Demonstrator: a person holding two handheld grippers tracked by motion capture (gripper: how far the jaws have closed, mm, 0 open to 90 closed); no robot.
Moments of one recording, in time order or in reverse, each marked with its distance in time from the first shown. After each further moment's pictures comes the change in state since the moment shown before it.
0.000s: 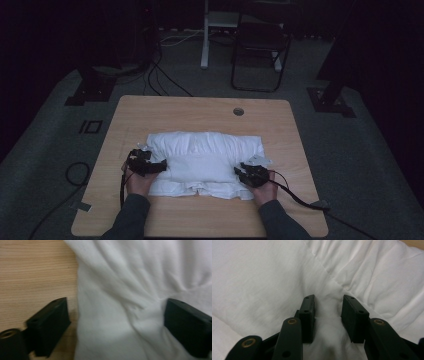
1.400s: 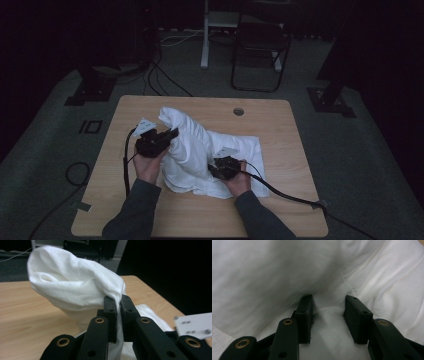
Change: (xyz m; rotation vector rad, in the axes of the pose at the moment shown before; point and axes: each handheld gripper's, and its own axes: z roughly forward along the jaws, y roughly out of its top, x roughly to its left) left arm -0.050 0.082 -0.097 -0.420 -0.432 0.056; right arm 0.060 0.058 0.046 0.047 0.106 -0.110
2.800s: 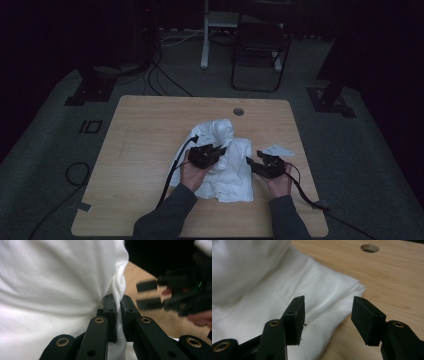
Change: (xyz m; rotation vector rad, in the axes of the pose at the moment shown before) left arm -0.098 -0.043 0.101 0.221 -0.173 0.184; right arm -0.083 -0.050 -0.098 -0.157 -0.153 0.206
